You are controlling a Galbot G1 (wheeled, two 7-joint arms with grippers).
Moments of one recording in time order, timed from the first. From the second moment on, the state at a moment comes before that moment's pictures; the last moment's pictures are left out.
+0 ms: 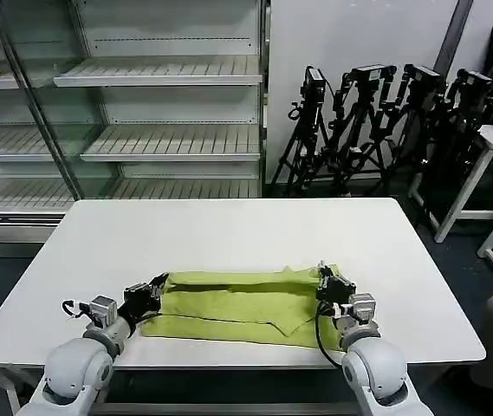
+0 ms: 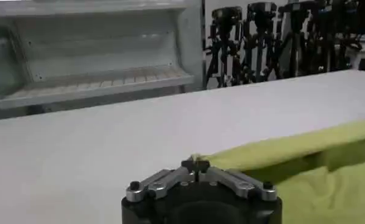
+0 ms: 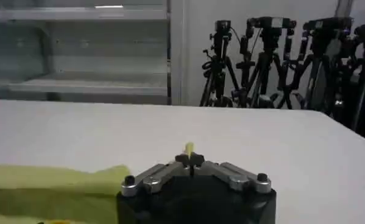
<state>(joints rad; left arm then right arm) 1.19 -1.09 -0.48 -1.91 -0.38 0.50 0.11 -1.15 1.32 0.36 1.95 0.25 -0.50 0.15</state>
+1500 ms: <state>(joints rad) 1.29 -1.13 -0.49 -2.03 -0.55 0.57 -0.10 -1.31 1.30 0.47 2.07 0.24 -0.46 0.09</state>
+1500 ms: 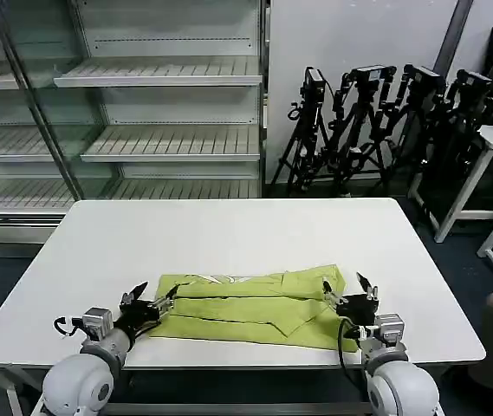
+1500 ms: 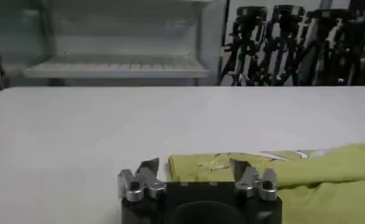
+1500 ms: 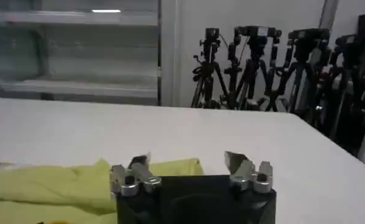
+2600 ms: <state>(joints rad) 1.29 -1.19 -0.44 -1.97 -0.66 0.55 -0.22 -1.35 1.31 0.45 2.11 0.20 -0.45 0.09</state>
